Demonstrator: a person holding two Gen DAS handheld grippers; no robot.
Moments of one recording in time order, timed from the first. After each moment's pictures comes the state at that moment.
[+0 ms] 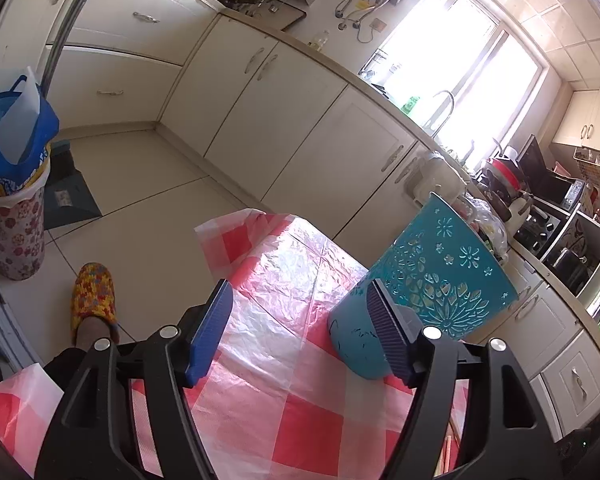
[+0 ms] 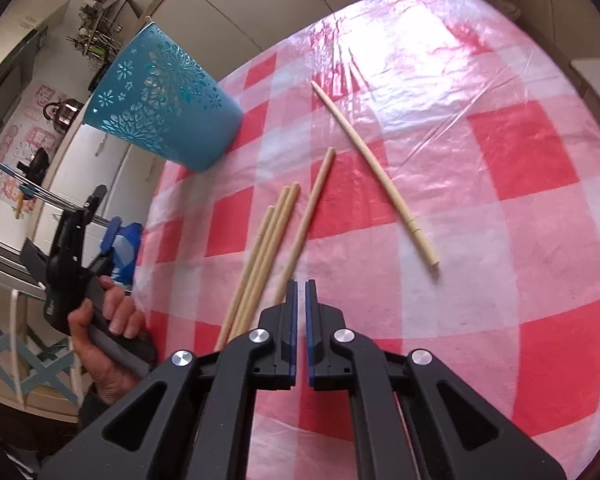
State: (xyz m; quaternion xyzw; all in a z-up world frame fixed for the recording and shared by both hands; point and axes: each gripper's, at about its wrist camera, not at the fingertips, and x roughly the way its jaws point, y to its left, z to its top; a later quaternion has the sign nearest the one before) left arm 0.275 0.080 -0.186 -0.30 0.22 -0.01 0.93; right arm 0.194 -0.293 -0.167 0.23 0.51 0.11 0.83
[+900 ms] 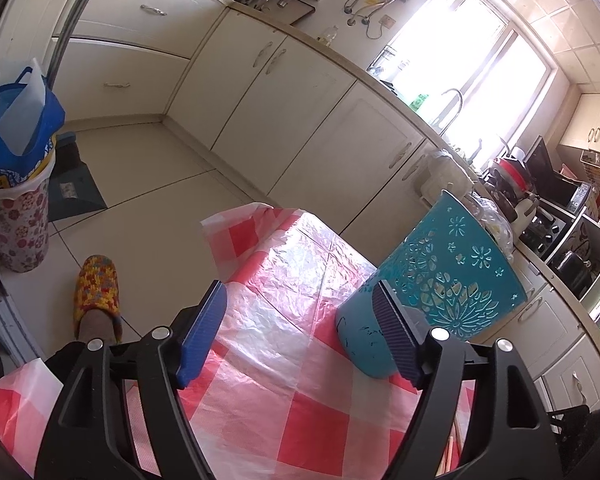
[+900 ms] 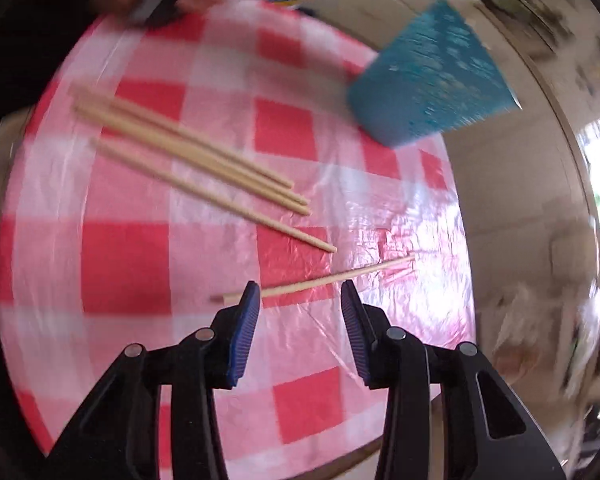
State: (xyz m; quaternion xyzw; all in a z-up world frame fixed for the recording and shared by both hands) left arm 0.278 0.080 -0.193 -0.31 0.23 0.00 0.92; right arm 0.194 -0.252 -0.158 -0.61 0.32 0.37 0.62
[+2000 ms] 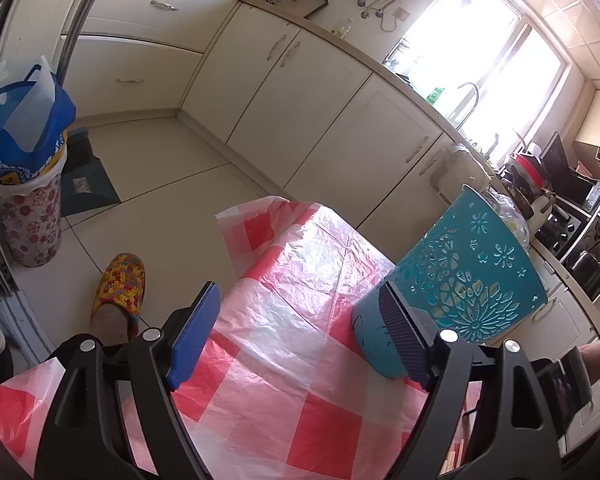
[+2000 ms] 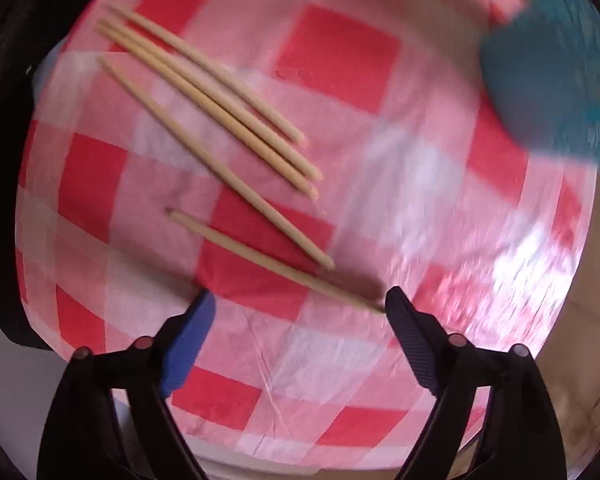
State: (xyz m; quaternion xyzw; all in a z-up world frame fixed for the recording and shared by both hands) left arm 0.286 0.078 -0.194 -0.31 0.25 0.02 0.92; right arm 0.330 -0.235 -0.201 -0.55 0.56 0.45 0.43
